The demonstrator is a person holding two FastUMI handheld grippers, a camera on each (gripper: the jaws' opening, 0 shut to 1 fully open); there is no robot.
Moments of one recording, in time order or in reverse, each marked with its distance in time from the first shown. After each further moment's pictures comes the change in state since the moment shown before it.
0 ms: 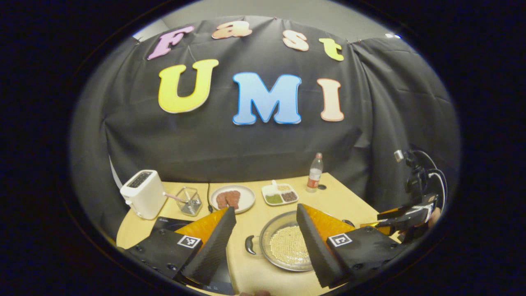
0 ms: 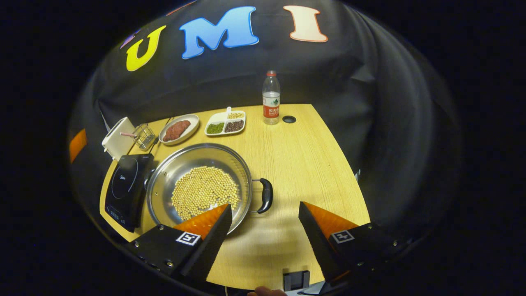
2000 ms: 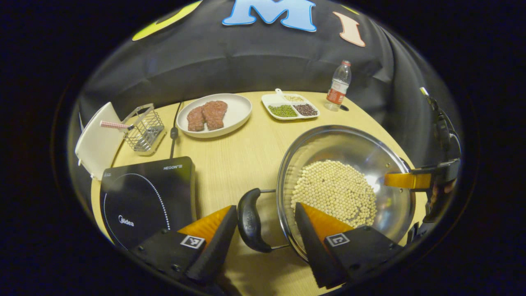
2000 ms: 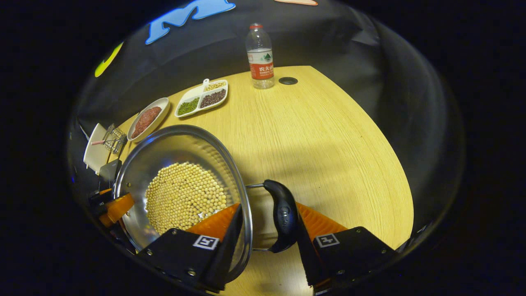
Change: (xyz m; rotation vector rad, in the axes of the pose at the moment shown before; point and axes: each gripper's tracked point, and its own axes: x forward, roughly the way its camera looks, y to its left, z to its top) left arm 0.169 0.039 -0.212 -0.006 0.491 -0.058; right arm 0.140 0.012 -0.045 0.154 0.235 -0.033
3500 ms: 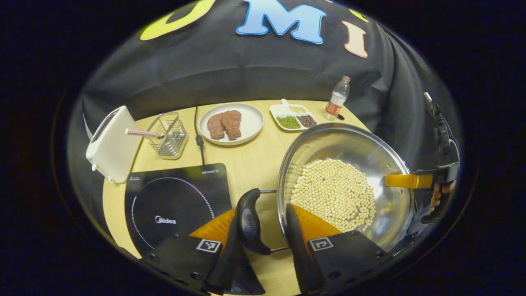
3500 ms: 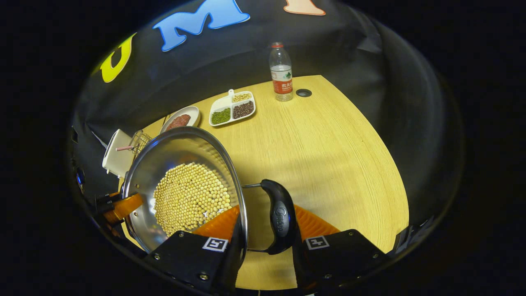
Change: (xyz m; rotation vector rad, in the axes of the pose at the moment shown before) left arm -0.098 0.042 0.026 -0.032 0.015 -0.010; right arm -0.100 0.066 0.007 -0.006 -0.009 0.076
